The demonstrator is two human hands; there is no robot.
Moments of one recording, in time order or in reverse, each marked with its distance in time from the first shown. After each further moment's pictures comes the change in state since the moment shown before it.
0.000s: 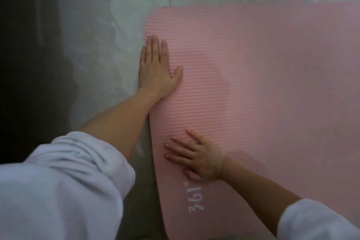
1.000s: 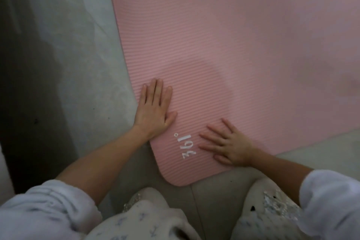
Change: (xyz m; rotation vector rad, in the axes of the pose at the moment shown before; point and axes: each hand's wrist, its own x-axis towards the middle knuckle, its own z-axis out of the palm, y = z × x) left_hand -0.189 0.024 0.034 0.196 -0.121 0.451; right_hand -0.147 -0.074 0.034 -0.054 -0.200 0.260
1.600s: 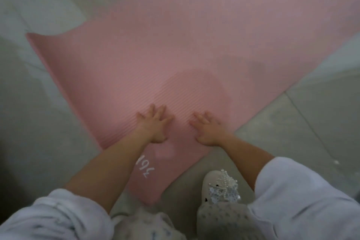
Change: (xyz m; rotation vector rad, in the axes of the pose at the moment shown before) left_hand 0.098 0.159 -0.096 0.129 -0.781 0.254; right_hand -0.091 0.068 -0.066 0.779 -0.403 0.836
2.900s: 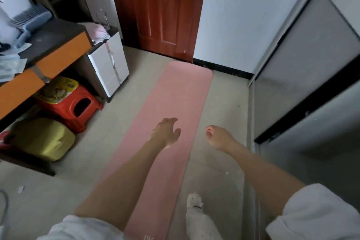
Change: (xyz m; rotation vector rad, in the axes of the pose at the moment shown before) left_hand -0.552 0.270 -0.507 -0.154 0.493 0.427; right_hand -0.687 0.038 -0.349 0.822 0.784 0.572
